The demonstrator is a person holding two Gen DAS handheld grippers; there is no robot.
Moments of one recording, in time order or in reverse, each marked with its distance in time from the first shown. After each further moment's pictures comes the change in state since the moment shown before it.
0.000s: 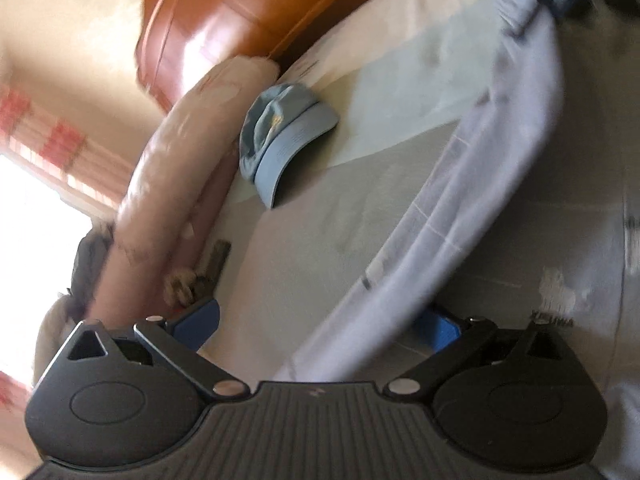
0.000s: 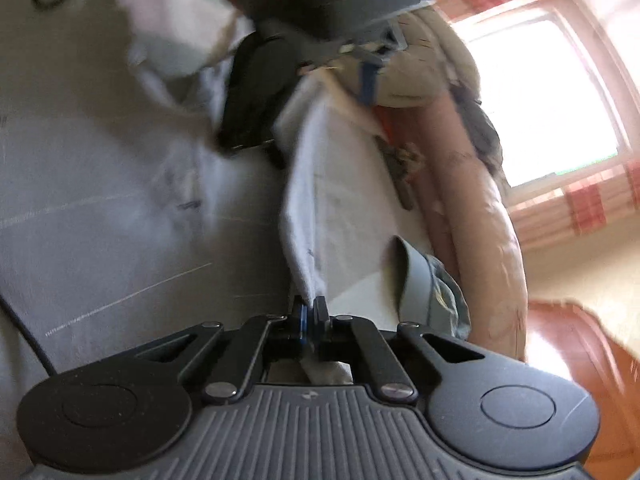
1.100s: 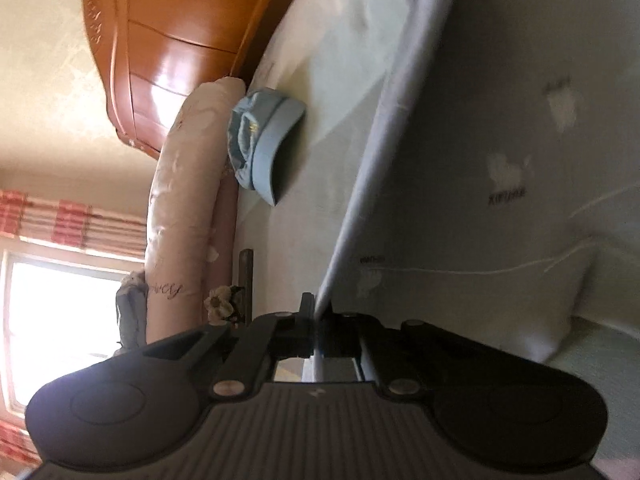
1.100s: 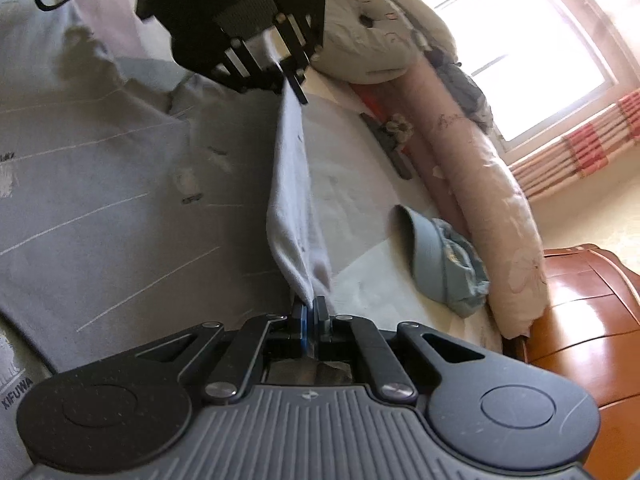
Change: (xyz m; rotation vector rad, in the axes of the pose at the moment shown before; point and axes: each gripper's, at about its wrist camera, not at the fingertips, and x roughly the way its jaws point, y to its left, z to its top) left arm -0.030 -0.011 -0.016 0.263 0.028 0.066; right arm -0.005 -0.005 -0.014 0.141 0.024 0.033
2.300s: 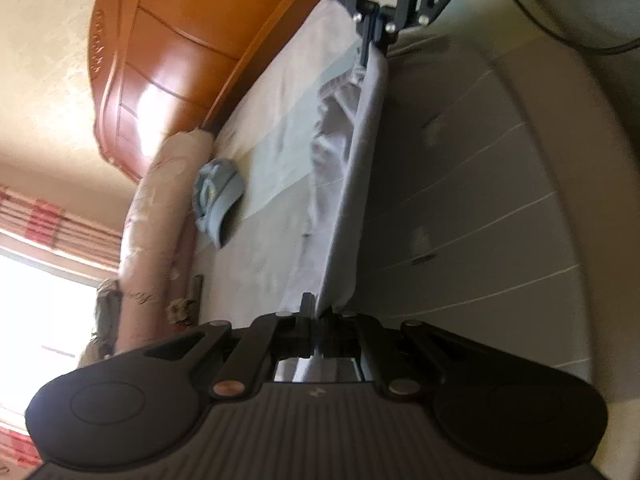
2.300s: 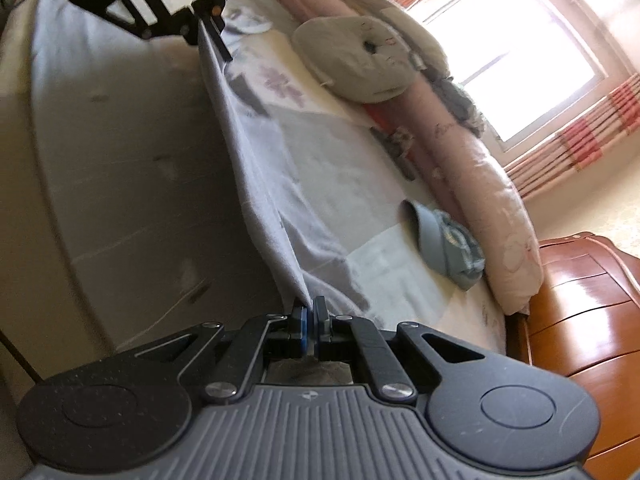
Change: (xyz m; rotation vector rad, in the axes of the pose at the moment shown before) left arm -0.203 -0.058 0.025 -0.088 -0.100 -0.154; right arm -0.118 0.047 -0.042 0.031 -0.019 0.050
